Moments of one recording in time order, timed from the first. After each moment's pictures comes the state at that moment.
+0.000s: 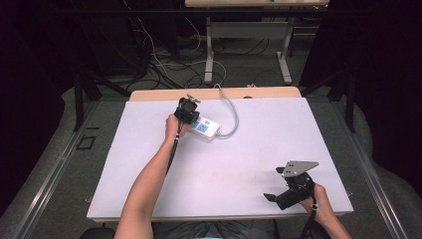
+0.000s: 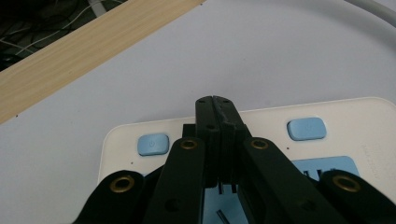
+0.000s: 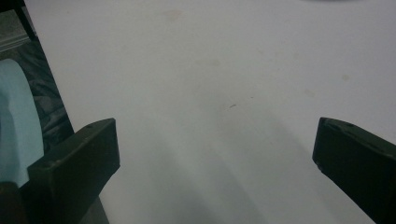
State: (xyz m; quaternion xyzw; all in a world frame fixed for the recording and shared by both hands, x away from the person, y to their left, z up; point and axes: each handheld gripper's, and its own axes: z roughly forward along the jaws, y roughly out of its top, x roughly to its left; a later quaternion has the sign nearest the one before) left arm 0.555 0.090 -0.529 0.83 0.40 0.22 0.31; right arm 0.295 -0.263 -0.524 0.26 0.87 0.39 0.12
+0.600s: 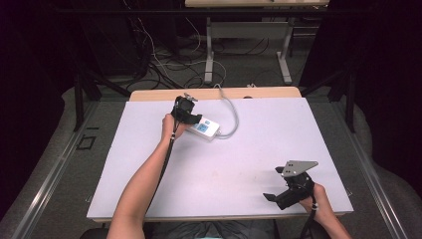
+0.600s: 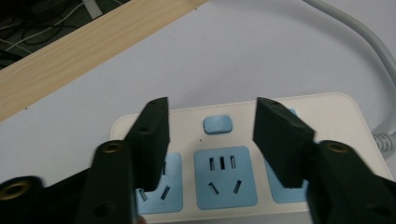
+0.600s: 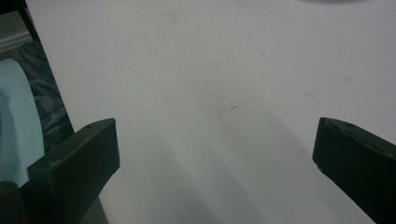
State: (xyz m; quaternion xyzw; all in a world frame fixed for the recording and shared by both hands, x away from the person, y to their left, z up) left arm 0.543 0.100 -0.510 0.83 0.41 0.20 0.32; right arm 0.296 -0.261 -0.524 0.26 0.87 0.40 0.12
